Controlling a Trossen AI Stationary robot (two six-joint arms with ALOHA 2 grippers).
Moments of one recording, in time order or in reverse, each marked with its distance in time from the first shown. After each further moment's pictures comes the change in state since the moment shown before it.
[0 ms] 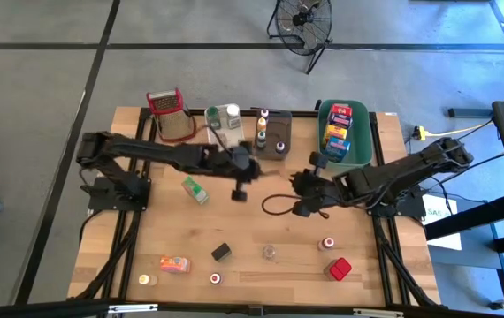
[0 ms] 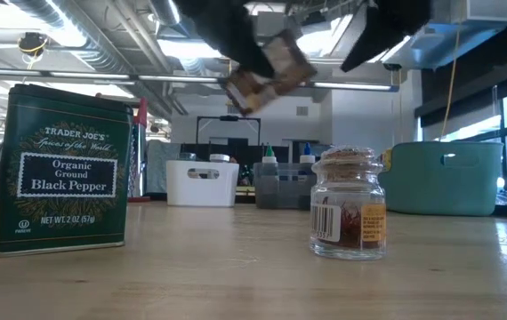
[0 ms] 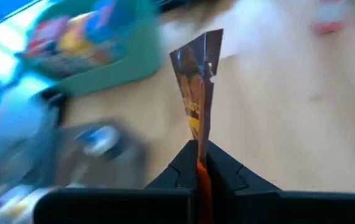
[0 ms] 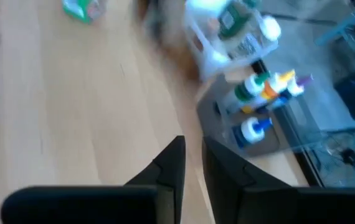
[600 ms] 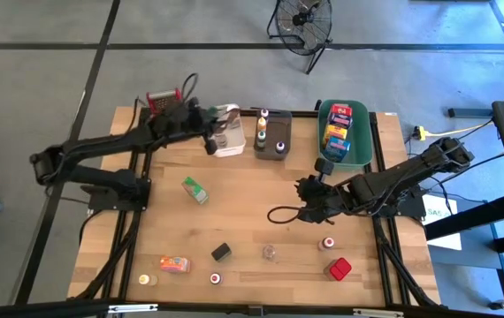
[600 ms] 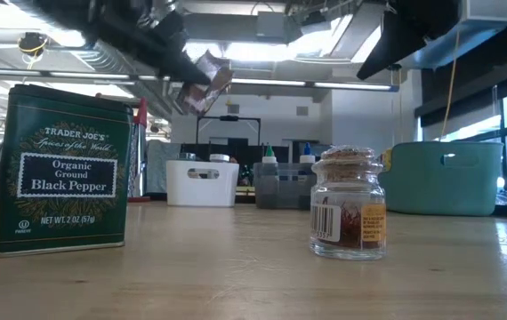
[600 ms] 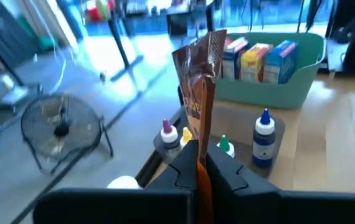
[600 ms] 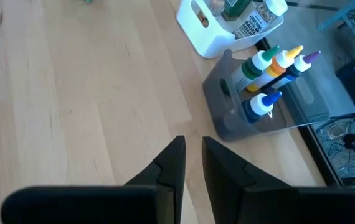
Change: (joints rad) left arm 0.490 -0.471 -0.542 0.481 0.161 -0.133; right arm 0.066 -0.005 -0.040 -0.070 0.028 0.134
